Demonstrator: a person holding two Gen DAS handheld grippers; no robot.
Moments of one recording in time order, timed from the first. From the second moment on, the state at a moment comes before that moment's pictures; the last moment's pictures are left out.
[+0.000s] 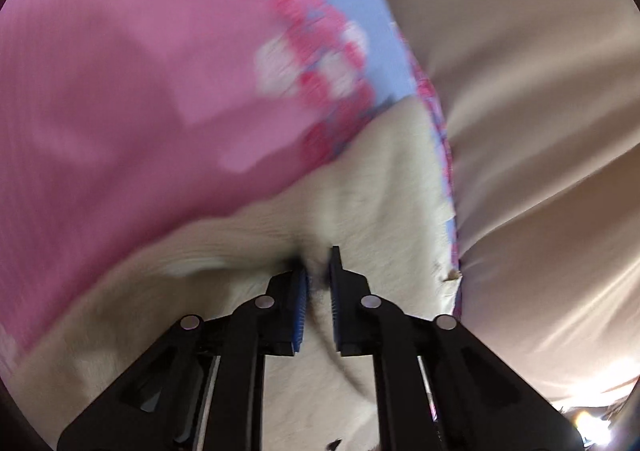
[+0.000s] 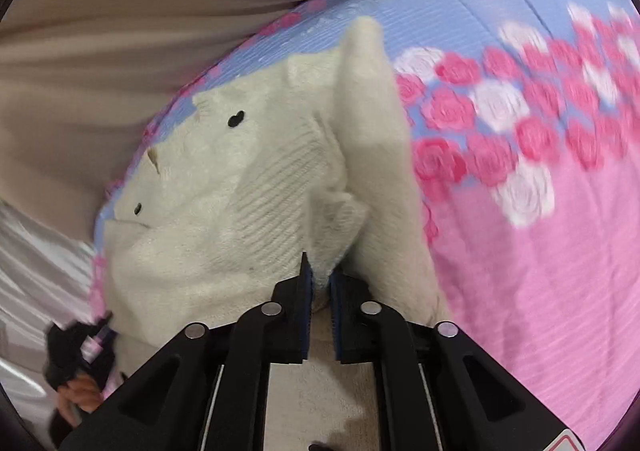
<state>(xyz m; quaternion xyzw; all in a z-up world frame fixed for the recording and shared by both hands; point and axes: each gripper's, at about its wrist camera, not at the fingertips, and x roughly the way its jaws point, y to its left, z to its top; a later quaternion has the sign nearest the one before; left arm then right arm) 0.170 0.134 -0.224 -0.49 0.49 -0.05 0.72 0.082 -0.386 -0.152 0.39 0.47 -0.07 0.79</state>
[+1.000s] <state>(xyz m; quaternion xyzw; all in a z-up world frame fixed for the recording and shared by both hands) 0.176 0.136 -0.226 -0.47 0.47 -0.07 0.74 0.381 -0.024 -0.085 0.05 0.51 0.29 0.81</state>
